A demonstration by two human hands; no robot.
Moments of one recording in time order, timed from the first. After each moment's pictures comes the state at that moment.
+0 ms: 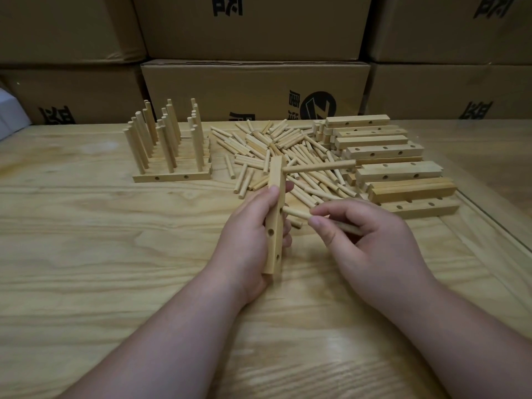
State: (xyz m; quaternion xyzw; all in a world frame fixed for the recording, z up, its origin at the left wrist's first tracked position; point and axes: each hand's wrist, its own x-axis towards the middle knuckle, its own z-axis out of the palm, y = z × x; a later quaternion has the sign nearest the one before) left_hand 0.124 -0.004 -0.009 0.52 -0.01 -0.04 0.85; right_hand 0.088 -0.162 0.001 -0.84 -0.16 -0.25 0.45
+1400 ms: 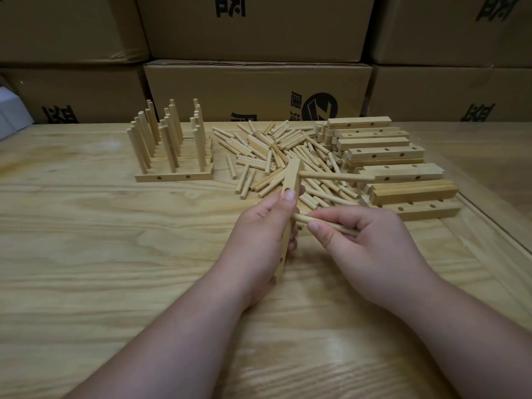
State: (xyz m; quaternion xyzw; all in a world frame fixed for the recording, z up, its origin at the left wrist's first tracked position) left_hand 0.120 -0.006 -0.011 0.61 -0.07 -0.04 0.79; right_hand 0.092 -0.161 0.006 -0.84 -0.16 -0.16 0.49
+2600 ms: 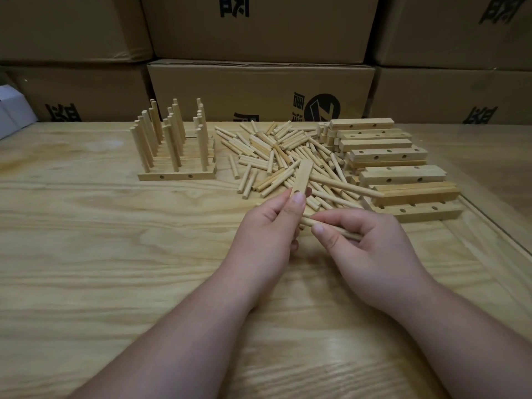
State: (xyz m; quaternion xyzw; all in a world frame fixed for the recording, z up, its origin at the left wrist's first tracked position) left_hand 0.119 -0.006 -0.013 0.67 -0.08 -0.01 0.73; right_hand 0.091 -0.159 0.000 -0.82 -0.15 -0.16 0.53
